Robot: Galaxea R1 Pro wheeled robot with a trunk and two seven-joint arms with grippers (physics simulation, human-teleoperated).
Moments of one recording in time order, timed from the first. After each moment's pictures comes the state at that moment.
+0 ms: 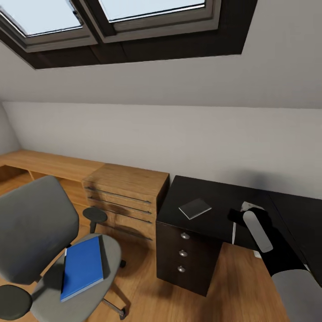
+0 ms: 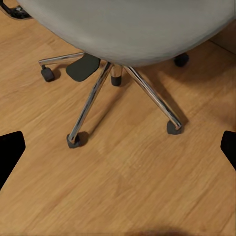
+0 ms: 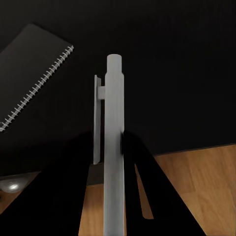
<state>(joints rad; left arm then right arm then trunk) -0.11 -0.01 0.08 -0.09 0.33 -0.81 0.09 -0.66 -0.21 0.07 -1.18 -0.78 0.79 -0.64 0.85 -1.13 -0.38</state>
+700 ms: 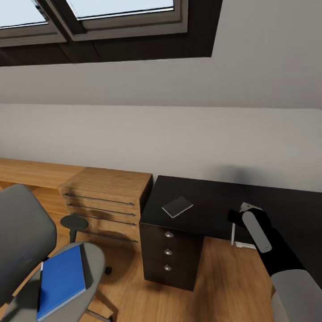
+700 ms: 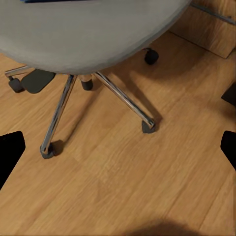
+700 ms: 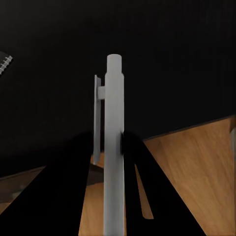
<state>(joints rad) -0.11 -0.01 0.08 -0.09 0.33 -0.81 0.09 -0.66 -0.20 0.07 -1.16 -0.78 0.79 -0.64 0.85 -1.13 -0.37</state>
